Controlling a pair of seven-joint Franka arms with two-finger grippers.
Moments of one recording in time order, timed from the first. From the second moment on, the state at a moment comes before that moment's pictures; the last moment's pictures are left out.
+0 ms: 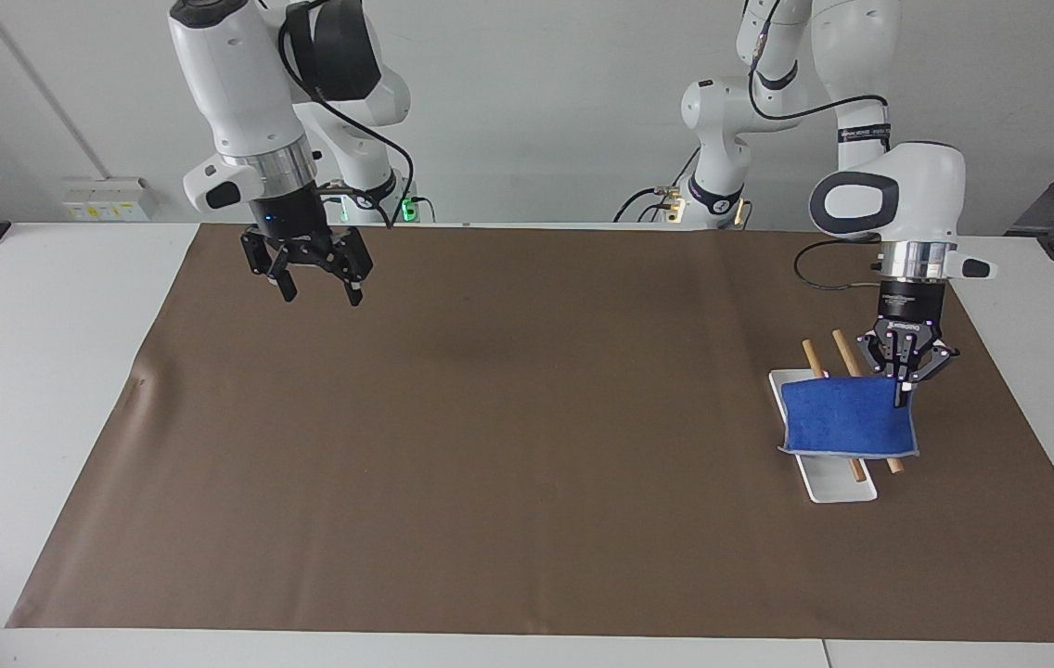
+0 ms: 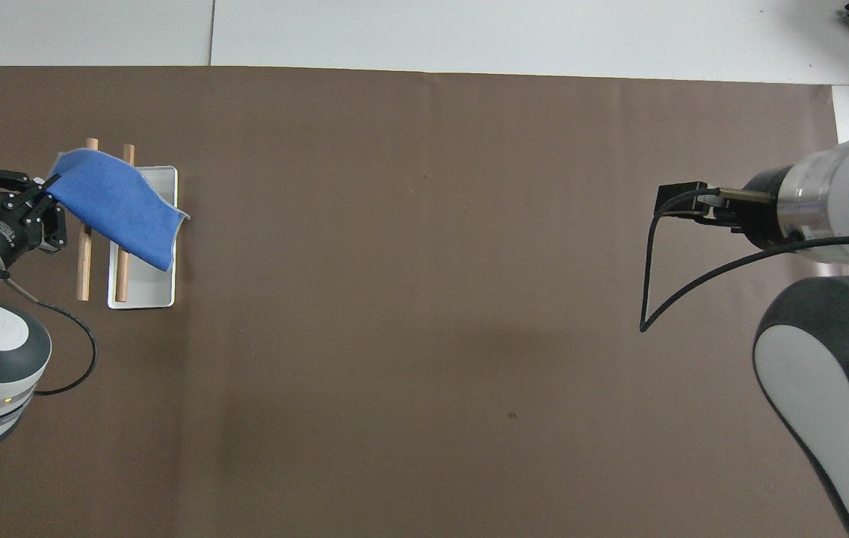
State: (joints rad) left arm 0.02 0.02 -0.01 -2.27 -0.87 3.07 -1.18; right arm 0.00 -0.06 0.10 -1.75 0.05 1.90 0.31
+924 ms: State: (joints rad) left arm 0.13 0.02 -0.01 -2.26 -0.87 3.07 -1.03; right arm 0.01 -0.06 -0.06 -1.62 0.00 1.60 0.12
